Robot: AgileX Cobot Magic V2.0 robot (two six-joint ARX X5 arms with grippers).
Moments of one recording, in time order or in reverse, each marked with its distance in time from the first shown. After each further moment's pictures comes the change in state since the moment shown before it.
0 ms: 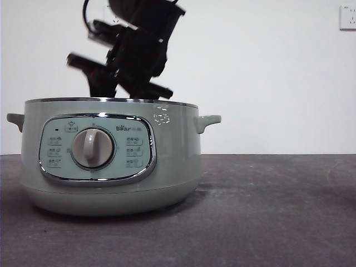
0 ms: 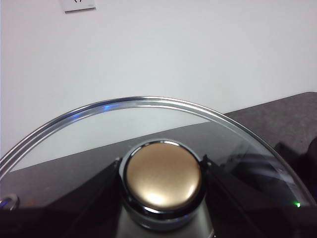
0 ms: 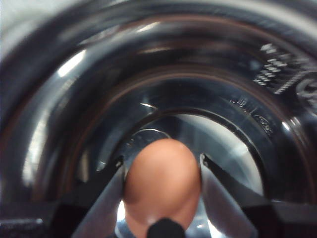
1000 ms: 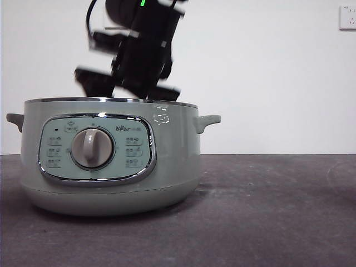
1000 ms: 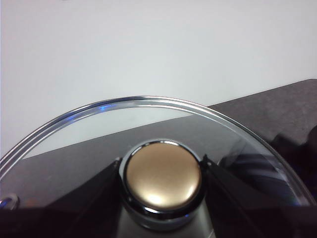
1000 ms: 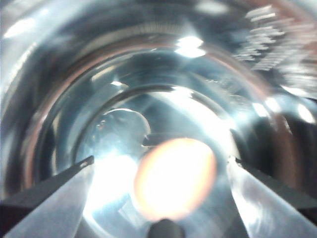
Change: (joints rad) left arm 0.000 0.000 0.000 -0.045 0.000 0.001; right arm -0.013 -0.026 0.000 -0.080 0.100 -0.031
